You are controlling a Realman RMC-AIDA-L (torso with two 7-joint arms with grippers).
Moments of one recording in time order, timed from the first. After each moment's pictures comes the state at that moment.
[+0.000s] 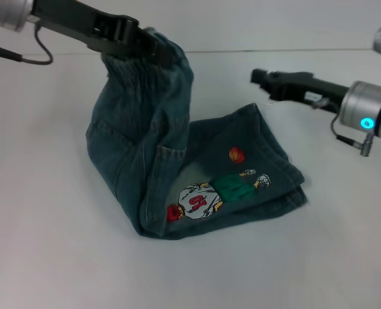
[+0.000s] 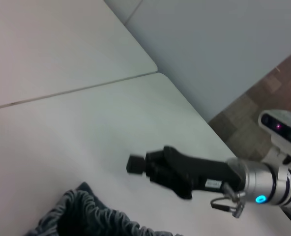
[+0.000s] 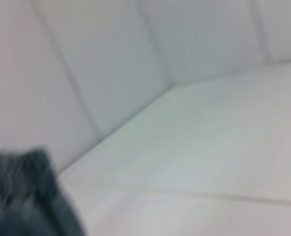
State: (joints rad) left arm -1.00 -1.97 0.62 0.93 2.35 1.80 -2.46; right arm 0.79 2.09 -0.30 -0.29 -2.01 -1.09 1.37
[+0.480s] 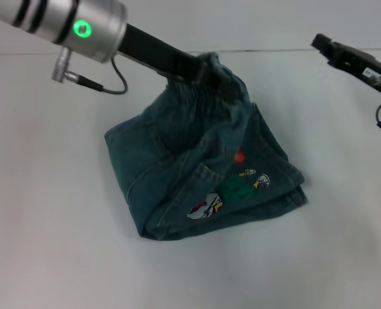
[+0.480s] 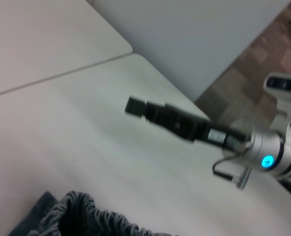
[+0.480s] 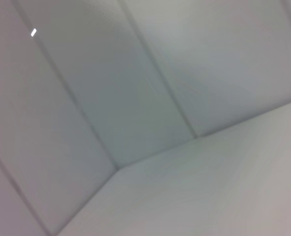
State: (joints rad) left arm -1.01 -2.08 0.84 0.92 2.30 1.63 -2.41; right arm 0.68 2.08 -0.30 -0.34 -1.74 -1.10 1.40
